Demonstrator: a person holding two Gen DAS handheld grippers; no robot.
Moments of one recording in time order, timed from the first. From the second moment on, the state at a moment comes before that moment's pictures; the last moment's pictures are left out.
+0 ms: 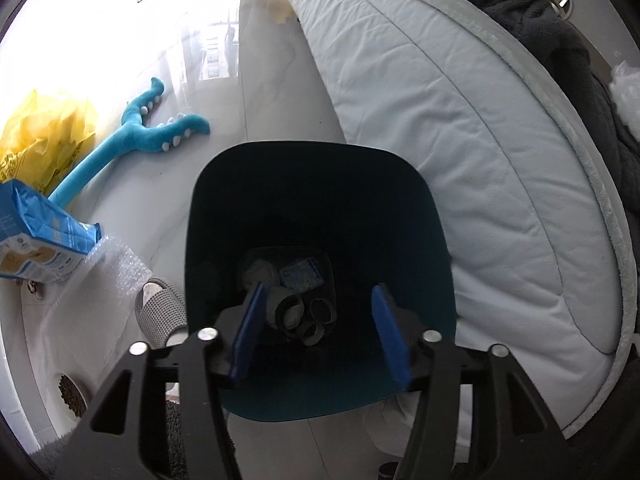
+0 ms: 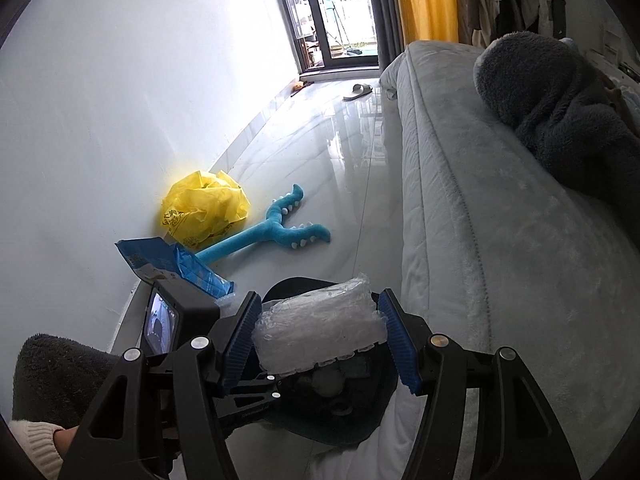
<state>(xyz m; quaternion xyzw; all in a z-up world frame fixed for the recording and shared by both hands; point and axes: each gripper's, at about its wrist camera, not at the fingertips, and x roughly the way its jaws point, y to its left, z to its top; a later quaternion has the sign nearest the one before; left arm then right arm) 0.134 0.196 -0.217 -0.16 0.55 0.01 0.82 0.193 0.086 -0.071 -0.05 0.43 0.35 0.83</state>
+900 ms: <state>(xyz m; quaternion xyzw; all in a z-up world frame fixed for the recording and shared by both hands) 0.074 0.256 -0.128 -0.12 0.40 0.06 0.91 0.217 0.153 -0.160 -0.10 0.54 0.31 0.77</state>
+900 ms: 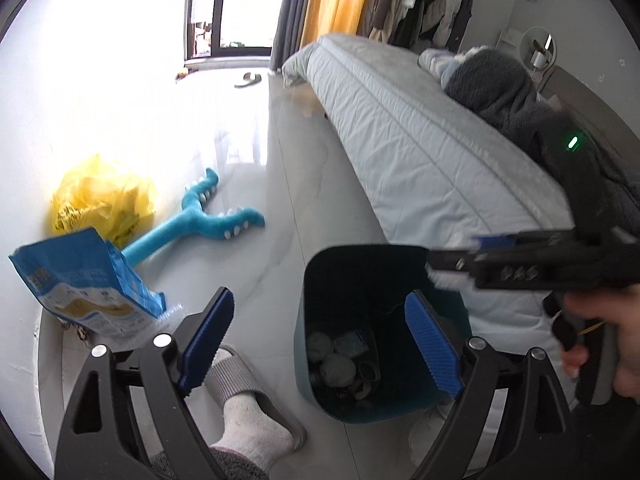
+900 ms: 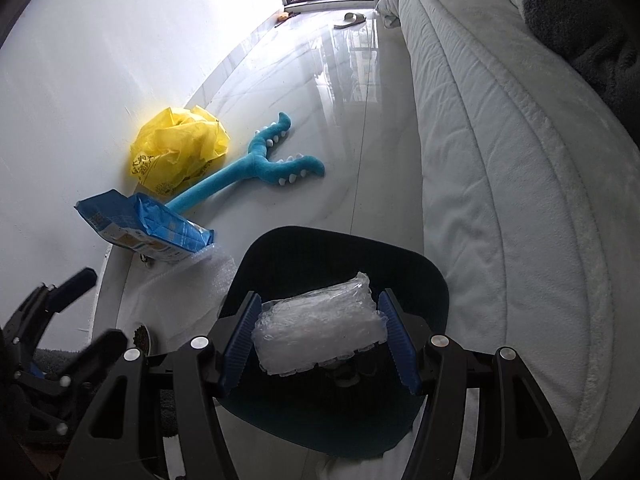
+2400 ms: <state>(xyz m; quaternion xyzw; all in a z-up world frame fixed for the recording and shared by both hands) 0.029 0.128 0.003 -0.02 0.27 0.07 0.96 0.090 -0.160 0.030 -0.01 0.29 0.19 0.94</state>
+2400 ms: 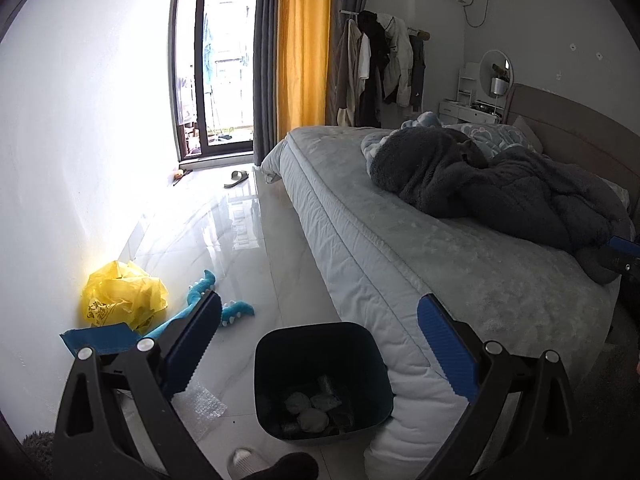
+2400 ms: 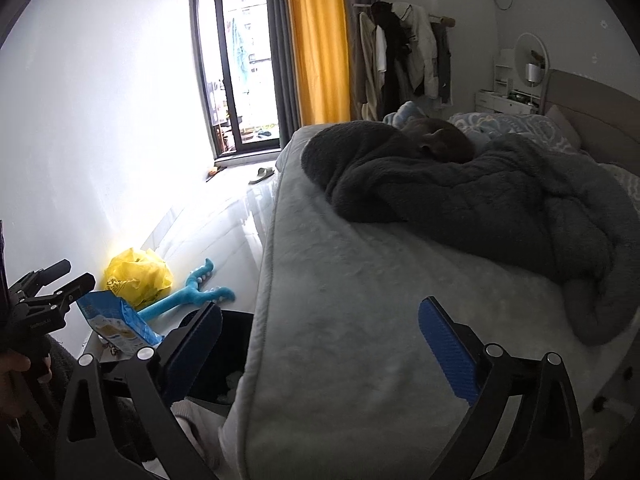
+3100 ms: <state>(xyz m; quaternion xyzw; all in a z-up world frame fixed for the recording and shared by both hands) 0.020 0.067 -0.014 -0.01 0.28 0.02 0.96 0.045 -0.238 0.028 0.02 0.25 0.17 0.95</state>
